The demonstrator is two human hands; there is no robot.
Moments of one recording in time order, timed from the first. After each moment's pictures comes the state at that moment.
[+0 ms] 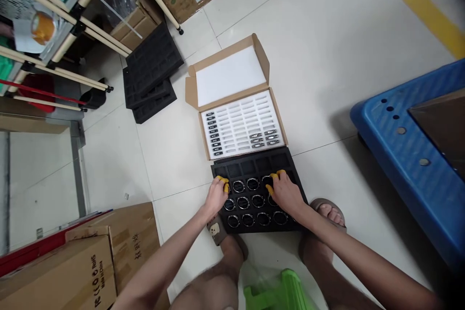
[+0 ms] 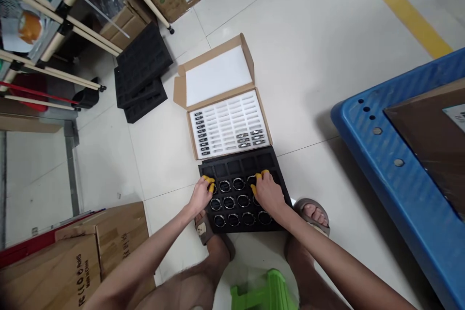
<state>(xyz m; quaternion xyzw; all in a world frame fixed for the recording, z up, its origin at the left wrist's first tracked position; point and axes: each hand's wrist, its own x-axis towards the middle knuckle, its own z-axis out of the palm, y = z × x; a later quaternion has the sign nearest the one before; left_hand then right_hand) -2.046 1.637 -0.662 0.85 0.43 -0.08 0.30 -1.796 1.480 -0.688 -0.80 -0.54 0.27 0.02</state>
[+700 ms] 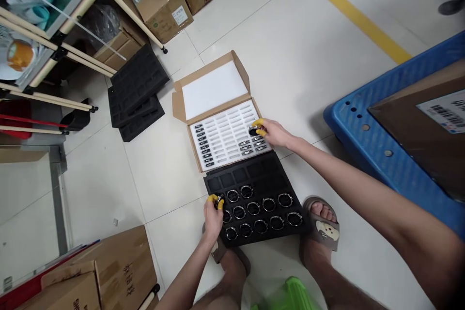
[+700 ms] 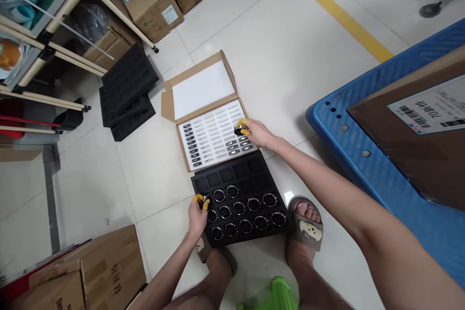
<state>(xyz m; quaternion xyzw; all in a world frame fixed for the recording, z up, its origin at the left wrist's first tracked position) -2.071 1.600 -0.680 0.73 0.60 0.06 0.31 -1.623 1.641 -0.685 -0.71 -0.54 0.31 0.32</state>
